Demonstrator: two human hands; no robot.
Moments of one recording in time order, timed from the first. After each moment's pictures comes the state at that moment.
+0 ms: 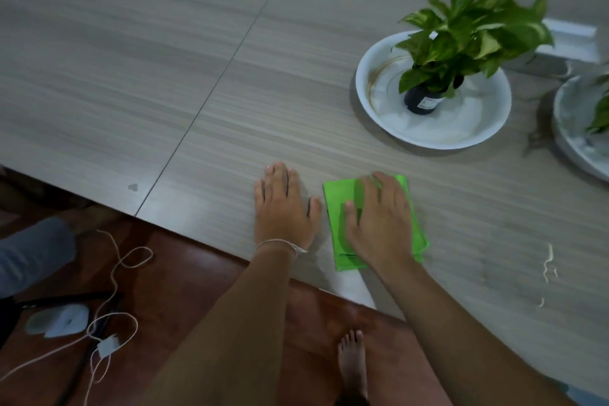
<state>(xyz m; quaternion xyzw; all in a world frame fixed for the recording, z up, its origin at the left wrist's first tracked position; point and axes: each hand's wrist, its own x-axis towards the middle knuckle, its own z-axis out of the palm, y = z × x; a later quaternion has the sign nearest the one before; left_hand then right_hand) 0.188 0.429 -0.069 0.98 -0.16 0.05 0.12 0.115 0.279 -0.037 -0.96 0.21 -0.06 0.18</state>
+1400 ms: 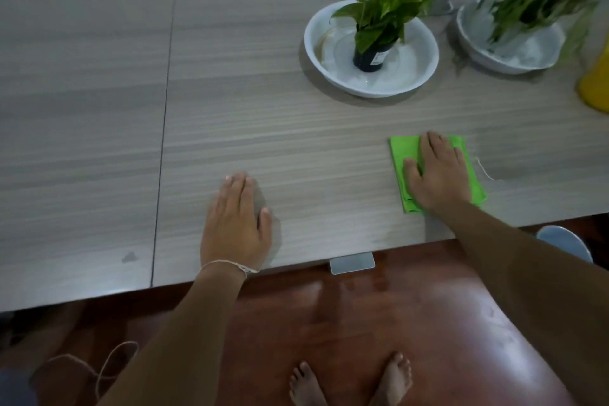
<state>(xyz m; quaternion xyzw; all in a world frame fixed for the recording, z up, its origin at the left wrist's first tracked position) 0.266 0.576 -0.067 0.91 -0.38 -0.06 0.14 0.069 0.256 -0.060 -0.89 0.44 -0.03 0.07</state>
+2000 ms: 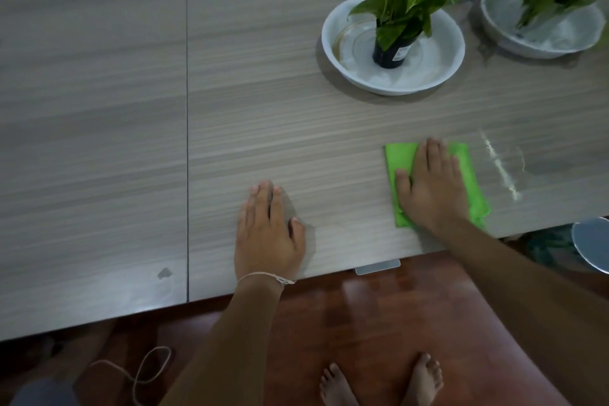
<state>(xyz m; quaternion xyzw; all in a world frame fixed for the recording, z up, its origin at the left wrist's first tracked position) 0.266 0.573 -0.063 0.91 -0.37 -0.06 0.14 0.110 0.324 -0.072 -0.89 0.45 -0.03 0.06</state>
